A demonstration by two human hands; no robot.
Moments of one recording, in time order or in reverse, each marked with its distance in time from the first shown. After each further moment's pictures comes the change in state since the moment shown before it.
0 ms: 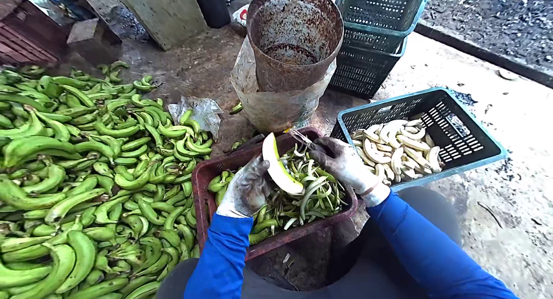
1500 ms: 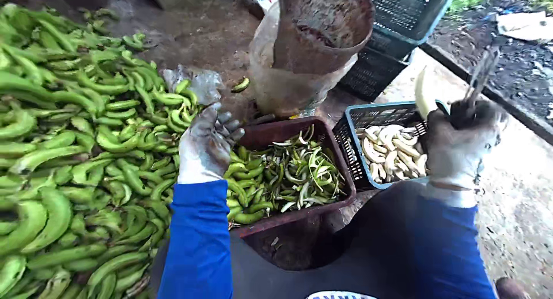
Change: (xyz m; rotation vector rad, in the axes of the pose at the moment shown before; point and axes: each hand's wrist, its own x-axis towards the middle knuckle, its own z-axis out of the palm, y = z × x) left_hand -0.028 0.071 -0.028 -0.040 0.544 0.368; right_hand -0.053 -0.026 -0.116 -0.240 0.793 0.224
